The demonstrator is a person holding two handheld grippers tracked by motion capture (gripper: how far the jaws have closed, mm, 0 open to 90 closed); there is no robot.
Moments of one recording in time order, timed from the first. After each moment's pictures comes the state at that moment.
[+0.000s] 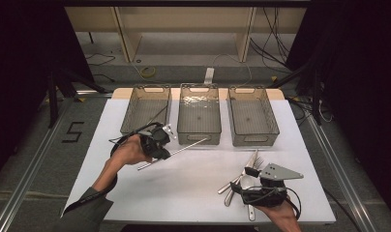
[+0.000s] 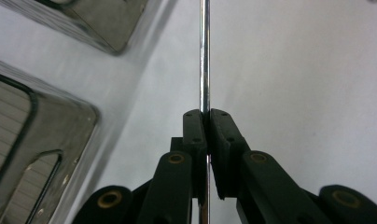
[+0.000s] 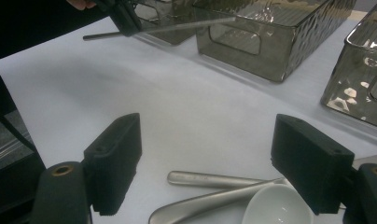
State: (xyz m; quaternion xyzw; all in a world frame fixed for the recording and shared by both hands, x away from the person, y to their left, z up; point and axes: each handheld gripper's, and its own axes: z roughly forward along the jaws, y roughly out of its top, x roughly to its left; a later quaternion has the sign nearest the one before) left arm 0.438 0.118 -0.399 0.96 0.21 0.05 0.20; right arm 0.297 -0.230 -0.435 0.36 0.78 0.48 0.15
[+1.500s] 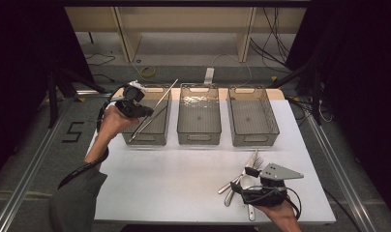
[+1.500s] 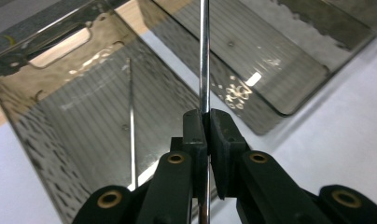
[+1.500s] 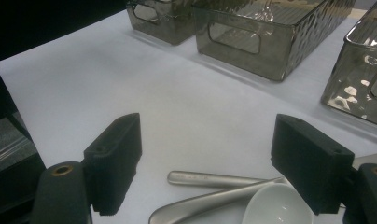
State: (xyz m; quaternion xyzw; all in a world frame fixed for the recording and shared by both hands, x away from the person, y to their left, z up) left arm 0.511 0.184 -0.345 0.85 0.40 0.15 0.31; right arm 0.297 -0.231 -0.436 0.36 0.78 0.48 0.14
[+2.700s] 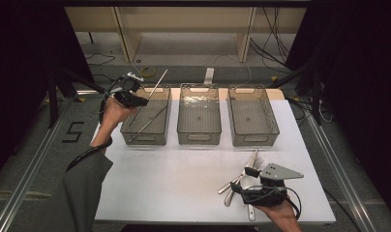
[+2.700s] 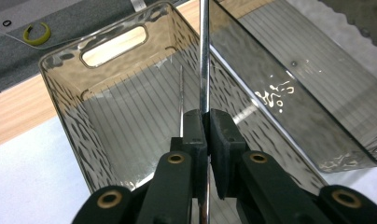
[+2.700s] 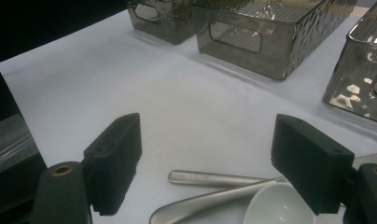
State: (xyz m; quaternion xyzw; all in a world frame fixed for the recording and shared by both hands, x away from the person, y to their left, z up) left arm 0.556 0.200 -0.362 0.82 0.45 0.17 0.31; right arm 0.298 -0.232 -0.437 0.36 0.78 0.48 0.14
